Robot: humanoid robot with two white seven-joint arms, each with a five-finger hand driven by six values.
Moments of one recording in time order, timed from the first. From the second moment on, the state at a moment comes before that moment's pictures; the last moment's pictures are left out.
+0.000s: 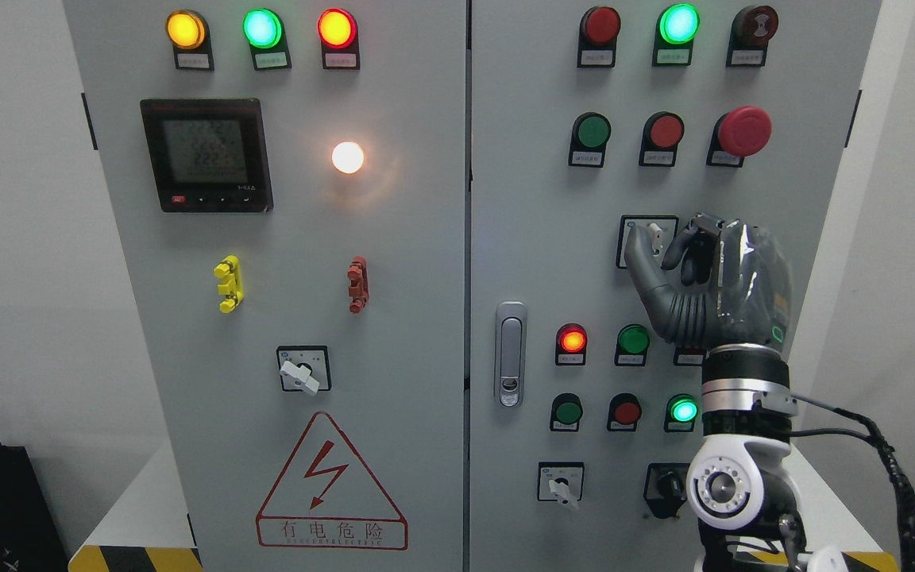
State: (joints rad) left arm 0.00 -0.09 0.00 0.00 0.00 -0.11 0.06; right arm -0.72 0.08 0.05 -1.77 0.87 0.31 -0.06
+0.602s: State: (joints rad) left arm 0.00 -0.09 0.00 0.00 0.00 -0.11 0.06; right arm -0.68 0.04 0.04 -1.81 0.87 0.23 -0.12
